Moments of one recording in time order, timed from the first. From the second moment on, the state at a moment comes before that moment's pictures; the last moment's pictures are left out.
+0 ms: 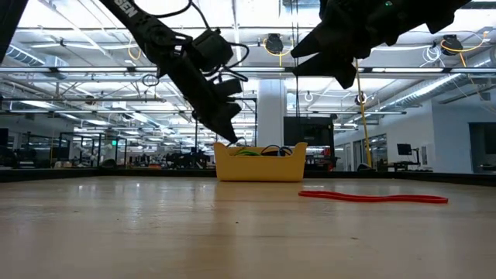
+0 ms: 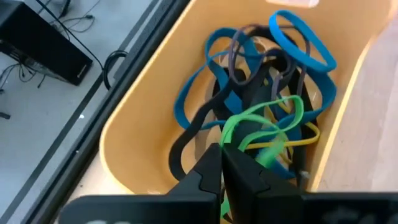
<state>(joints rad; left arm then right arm) 0.36 1.76 1.06 -0.04 -0.23 0.11 0.15 1.27 0.67 0.18 0.18 0.45</state>
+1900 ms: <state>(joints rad) 0.36 1.72 1.06 0.04 -0.23 0.13 0.36 1.54 0.67 -0.32 0.05 0.38</state>
